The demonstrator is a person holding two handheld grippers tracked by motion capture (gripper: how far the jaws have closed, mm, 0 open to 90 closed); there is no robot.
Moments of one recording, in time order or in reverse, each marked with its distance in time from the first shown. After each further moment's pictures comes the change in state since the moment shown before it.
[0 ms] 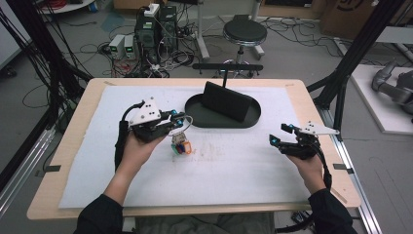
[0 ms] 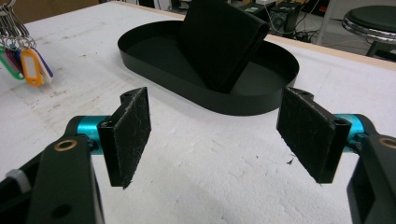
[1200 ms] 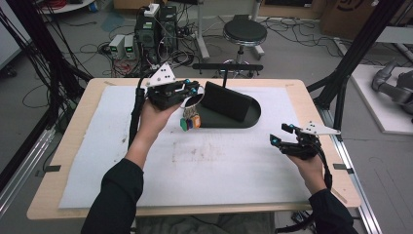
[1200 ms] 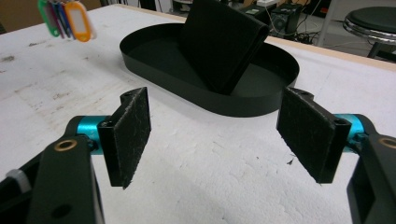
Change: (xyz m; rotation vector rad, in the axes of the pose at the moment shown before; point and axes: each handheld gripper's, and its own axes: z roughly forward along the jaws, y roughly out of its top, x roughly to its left) left arm 0.049 0.052 0.052 -0.035 0.022 -0.021; right arm -0.001 0.000 -0.002 -0.007 0.007 0.007
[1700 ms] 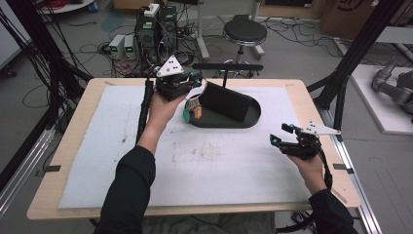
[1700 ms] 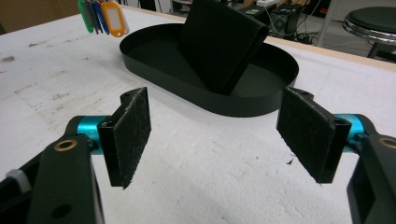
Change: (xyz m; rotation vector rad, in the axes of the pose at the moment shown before) left arm 0.022 -0.004 0.032 0.029 0.054 -0.023; right arm -0.001 0.000 0.000 -0.003 -0.002 -0.002
